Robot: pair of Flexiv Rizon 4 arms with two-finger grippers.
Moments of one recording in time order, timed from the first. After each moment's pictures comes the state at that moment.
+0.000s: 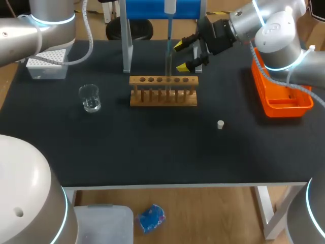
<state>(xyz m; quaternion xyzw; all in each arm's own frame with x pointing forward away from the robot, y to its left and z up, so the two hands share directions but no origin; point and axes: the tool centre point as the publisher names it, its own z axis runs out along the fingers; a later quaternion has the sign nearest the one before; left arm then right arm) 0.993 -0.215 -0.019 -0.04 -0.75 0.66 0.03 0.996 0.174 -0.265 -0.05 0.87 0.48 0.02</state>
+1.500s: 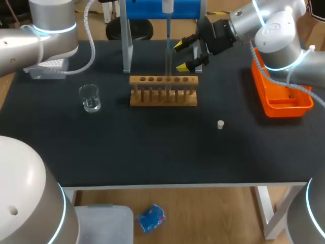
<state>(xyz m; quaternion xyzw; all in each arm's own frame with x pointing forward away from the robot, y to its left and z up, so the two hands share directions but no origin) 1.008 -0.206 -0.028 -0.04 -0.73 0.68 -0.03 0.996 0.174 -0.265 -0.05 0.87 0.48 0.02</state>
